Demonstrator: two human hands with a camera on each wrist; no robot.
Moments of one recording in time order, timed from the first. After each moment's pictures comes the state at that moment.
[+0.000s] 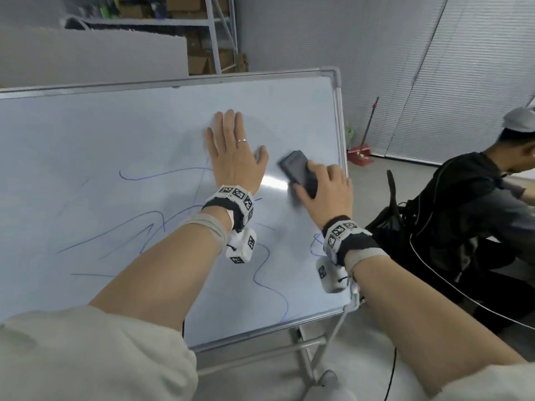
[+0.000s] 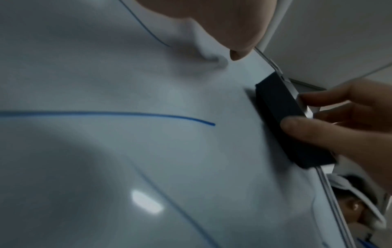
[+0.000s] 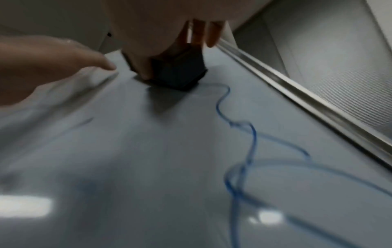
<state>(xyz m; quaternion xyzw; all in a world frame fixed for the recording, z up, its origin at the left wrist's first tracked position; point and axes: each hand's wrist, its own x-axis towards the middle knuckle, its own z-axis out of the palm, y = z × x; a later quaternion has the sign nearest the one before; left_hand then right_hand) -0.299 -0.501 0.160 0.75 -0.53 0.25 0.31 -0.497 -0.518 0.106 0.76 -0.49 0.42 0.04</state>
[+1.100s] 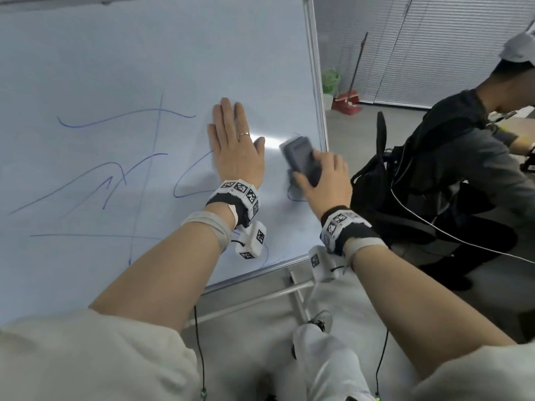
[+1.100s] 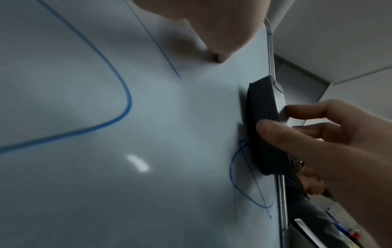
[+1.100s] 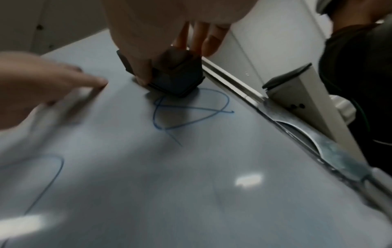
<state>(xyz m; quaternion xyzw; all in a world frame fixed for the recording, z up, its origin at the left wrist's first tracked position) -0.358 -0.480 0.062 0.75 -0.56 0.20 0.28 -0.548 -0.474 0.026 0.72 -0.56 0.41 -0.06</state>
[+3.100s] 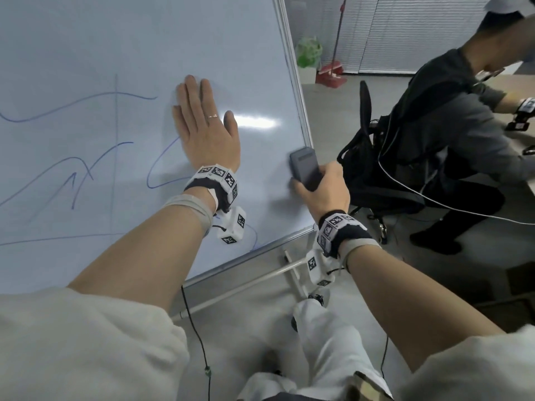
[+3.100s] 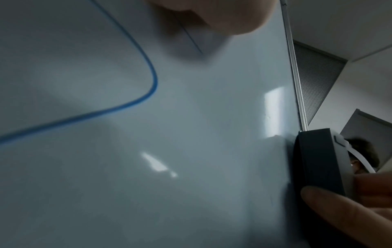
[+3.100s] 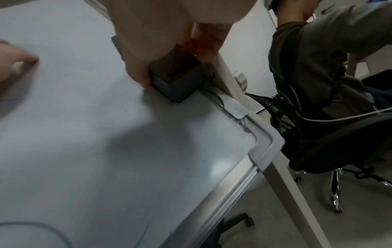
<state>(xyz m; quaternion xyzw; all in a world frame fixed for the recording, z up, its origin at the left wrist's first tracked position) -0.370 -0.492 0.054 0.75 -0.53 0.27 0.30 -0.590 -0.452 -0.025 0.60 -0.68 0.36 -0.21</state>
